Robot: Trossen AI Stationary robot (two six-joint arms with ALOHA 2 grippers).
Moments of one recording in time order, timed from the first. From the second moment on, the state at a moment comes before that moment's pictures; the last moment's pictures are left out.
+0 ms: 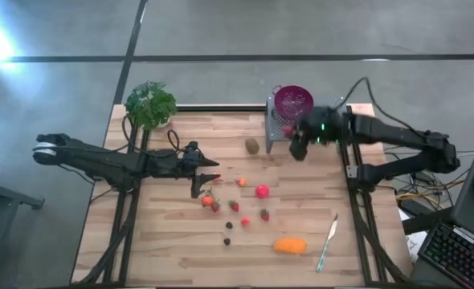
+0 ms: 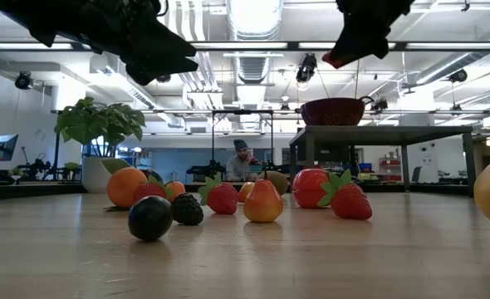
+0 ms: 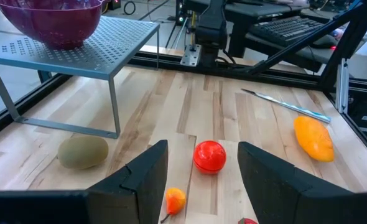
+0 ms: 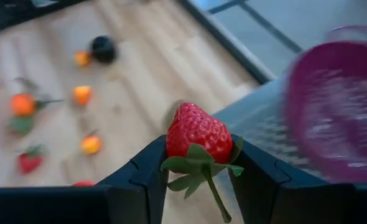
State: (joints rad) left arm -0.07 1.04 0.53 0.29 -0.17 -0.15; right arm -0.26 1.12 1.12 -0.72 0.20 0.23
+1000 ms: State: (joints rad) left arm -0.07 1.04 0.52 0.30 -0.17 -0.15; right arm -0.72 1.57 1.47 -1.00 0.04 0.07
